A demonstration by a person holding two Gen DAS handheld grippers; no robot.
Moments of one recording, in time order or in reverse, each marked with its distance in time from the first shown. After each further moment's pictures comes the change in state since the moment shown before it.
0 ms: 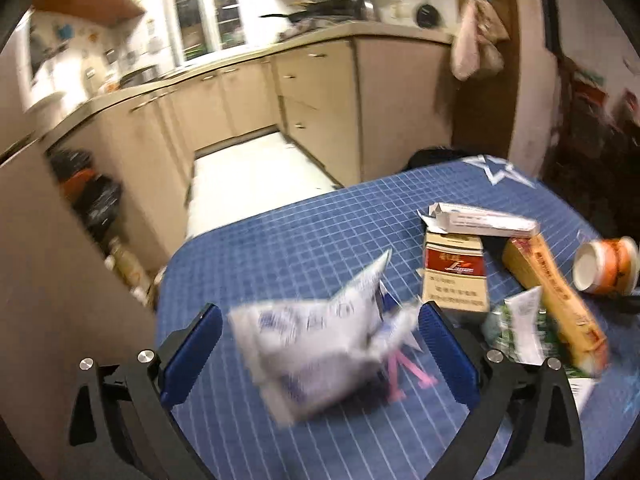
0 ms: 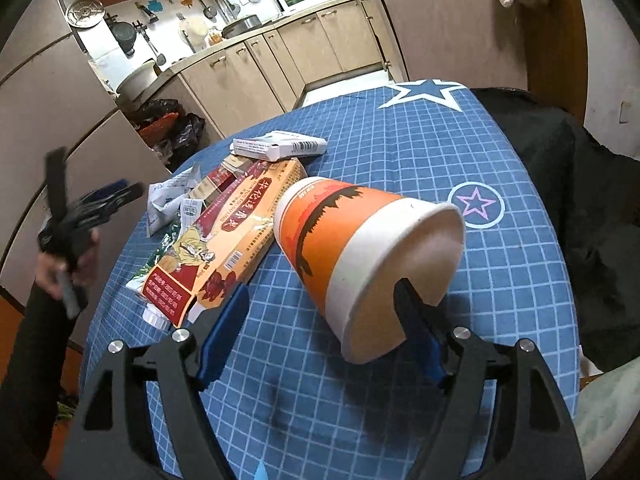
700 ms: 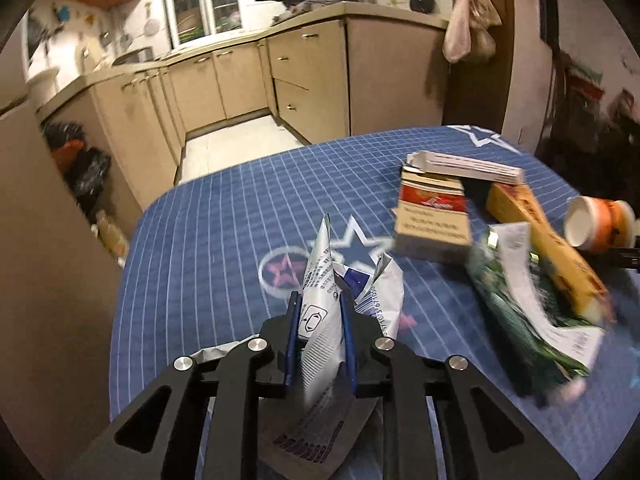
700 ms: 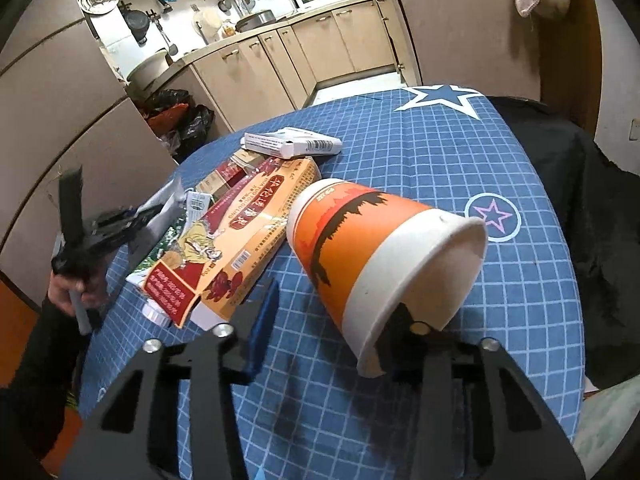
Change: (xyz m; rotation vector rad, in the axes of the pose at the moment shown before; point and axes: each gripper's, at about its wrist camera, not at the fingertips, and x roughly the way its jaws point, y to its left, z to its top) left arm -0.013 -0.021 -0.055 -0.088 0.035 -0.036; right arm 0.005 0.005 0.003 -0.049 0.004 0.023
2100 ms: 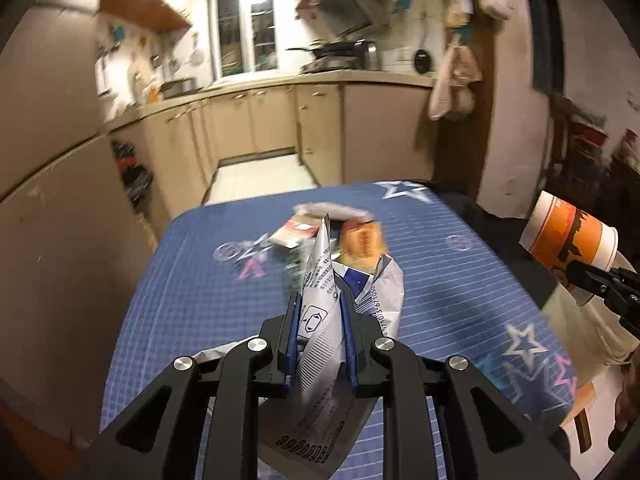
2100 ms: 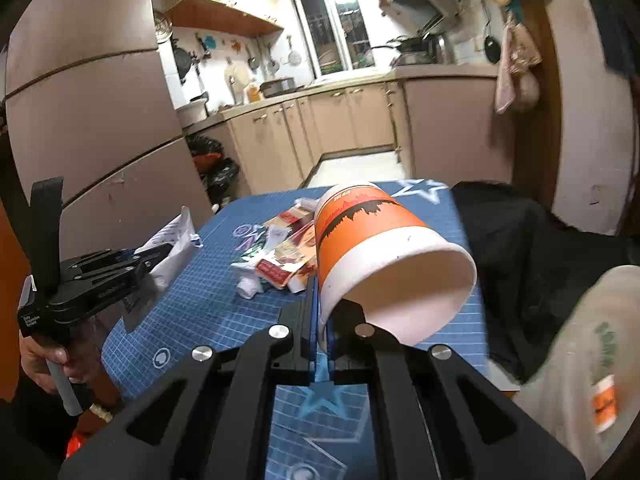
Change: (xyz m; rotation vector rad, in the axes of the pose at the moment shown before) left arm -0.201 -0.178 -0.029 -0.086 -0.161 0.088; right arm -0.185 0.064 -0.071 -0.132 -0.296 -0.097
